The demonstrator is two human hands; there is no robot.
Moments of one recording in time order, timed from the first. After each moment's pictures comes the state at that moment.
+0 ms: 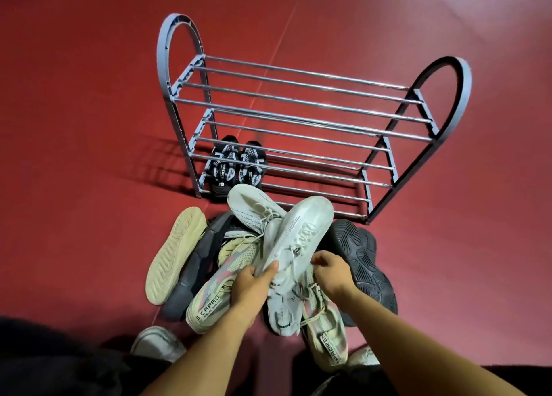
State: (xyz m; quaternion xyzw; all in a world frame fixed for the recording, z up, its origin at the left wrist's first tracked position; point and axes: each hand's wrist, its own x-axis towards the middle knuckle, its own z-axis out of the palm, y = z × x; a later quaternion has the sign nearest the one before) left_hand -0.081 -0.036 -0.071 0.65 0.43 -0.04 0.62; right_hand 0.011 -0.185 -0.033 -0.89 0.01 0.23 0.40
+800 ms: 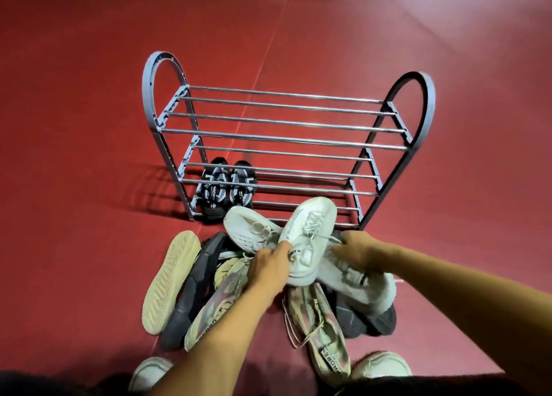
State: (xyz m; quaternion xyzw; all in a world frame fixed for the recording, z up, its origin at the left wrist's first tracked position) left_hand -0.026 -0.054 0.019 0.70 0.39 -0.04 0.60; right_hand 0.073 -0.211 0.070 -0.94 -0.13 0.31 0.12
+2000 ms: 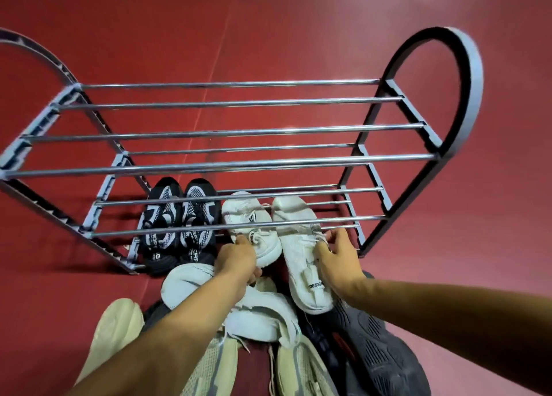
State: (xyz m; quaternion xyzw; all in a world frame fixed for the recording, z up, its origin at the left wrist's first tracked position) left_hand 0.163 -0.005 -0.054 0.67 0.48 -0.09 0.57; right_hand 0.191 -0.188 -0.065 -0.81 0.10 0.14 0.56
